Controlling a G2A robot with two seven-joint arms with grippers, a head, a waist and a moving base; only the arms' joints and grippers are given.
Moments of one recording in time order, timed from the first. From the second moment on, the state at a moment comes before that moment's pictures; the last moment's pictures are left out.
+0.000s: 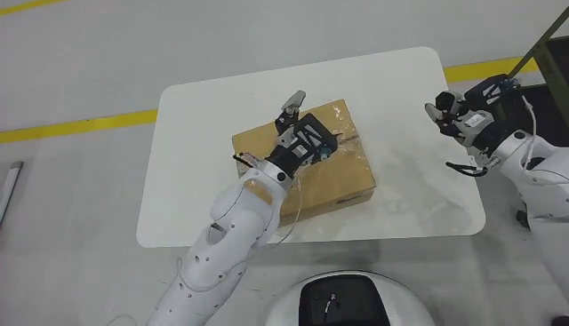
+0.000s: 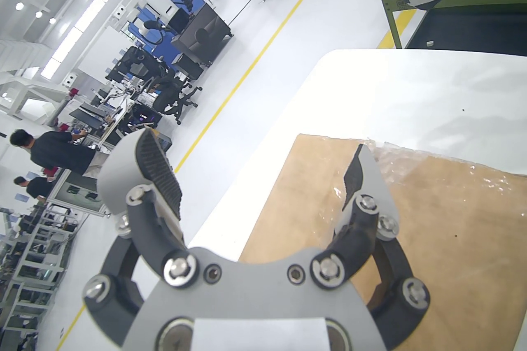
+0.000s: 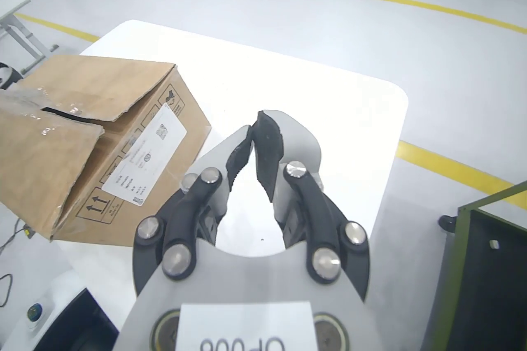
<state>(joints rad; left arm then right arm) 0.87 -1.23 -0.94 -1.81 1.75 -0.16 -0.25 -1.15 -1.10 1.65 -1.72 -0.81 -0.47 0.55</state>
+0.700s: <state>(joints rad) 1.02 -1.20 -1.35 -2.02 1.50 -0.23 -0.64 -0.99 -1.07 1.59 -1.63 0.03 -0.32 1.08</state>
